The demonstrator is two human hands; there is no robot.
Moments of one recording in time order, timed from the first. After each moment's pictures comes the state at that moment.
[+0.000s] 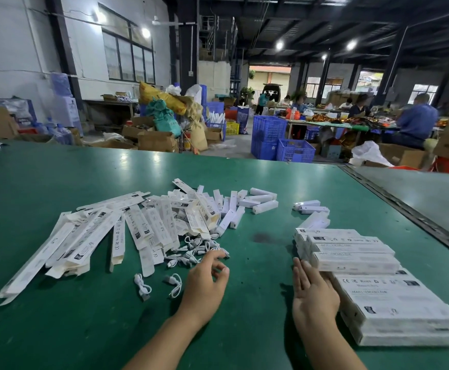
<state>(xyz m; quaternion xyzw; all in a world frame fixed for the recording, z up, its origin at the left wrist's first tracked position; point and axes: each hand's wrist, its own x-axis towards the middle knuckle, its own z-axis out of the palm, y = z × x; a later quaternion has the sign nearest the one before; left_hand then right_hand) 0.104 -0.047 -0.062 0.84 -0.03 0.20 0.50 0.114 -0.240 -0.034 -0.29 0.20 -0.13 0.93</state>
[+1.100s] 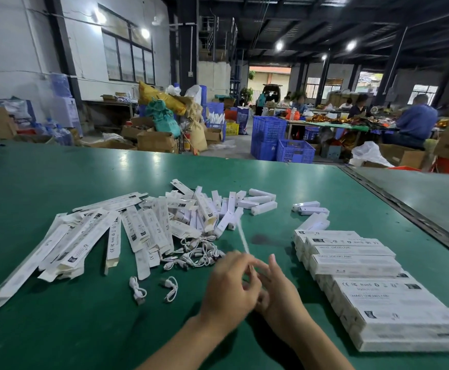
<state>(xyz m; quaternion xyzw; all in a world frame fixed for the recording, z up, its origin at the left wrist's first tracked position) 0.097 -0.096 -0.033 0.82 -0.18 0.39 0.37 0.116 -0.212 -0.045 -0.47 0.00 0.16 0.87</state>
